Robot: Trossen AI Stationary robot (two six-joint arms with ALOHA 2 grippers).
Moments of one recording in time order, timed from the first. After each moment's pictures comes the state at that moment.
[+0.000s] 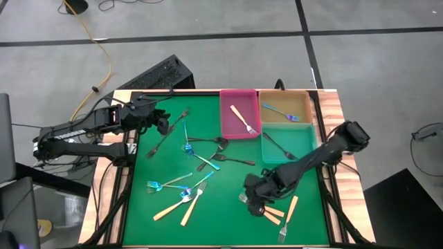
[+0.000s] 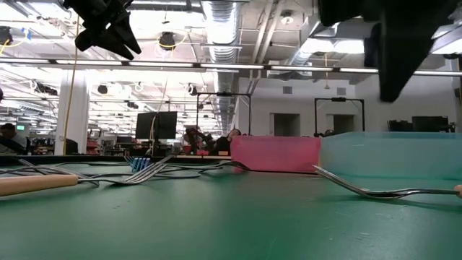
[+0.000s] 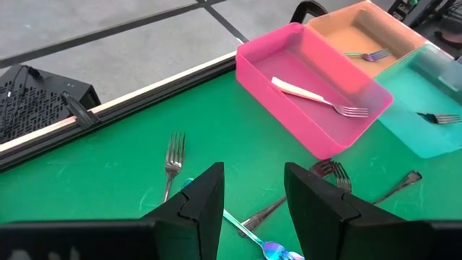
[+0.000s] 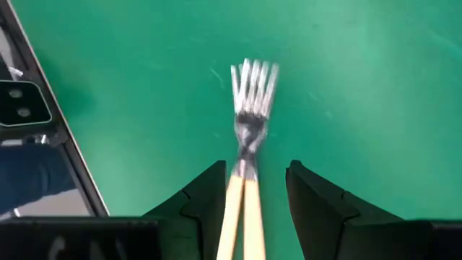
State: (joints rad) left arm 0.26 0.81 0.93 -0.82 -0.40 -0.56; right arm 0.49 1.71 1.26 -0.75 0.03 0.92
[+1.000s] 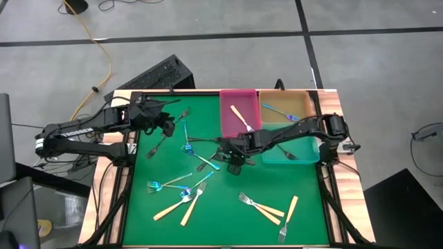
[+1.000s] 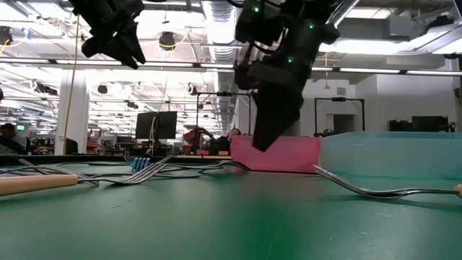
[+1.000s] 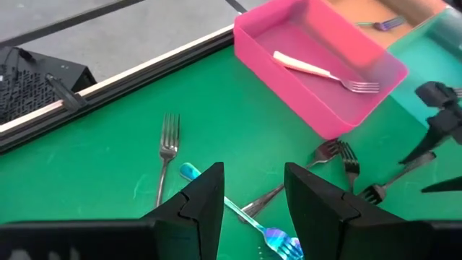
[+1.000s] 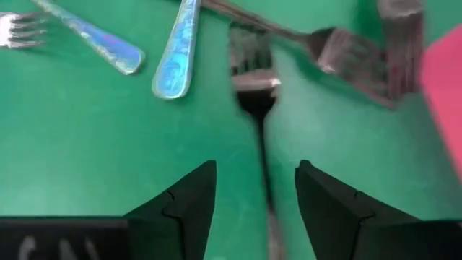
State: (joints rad) left arm 0.26 0.89 0.93 -0.82 -0.37 -0.57; right arm 0.03 1.87 1.26 -0.49 0.05 0.34
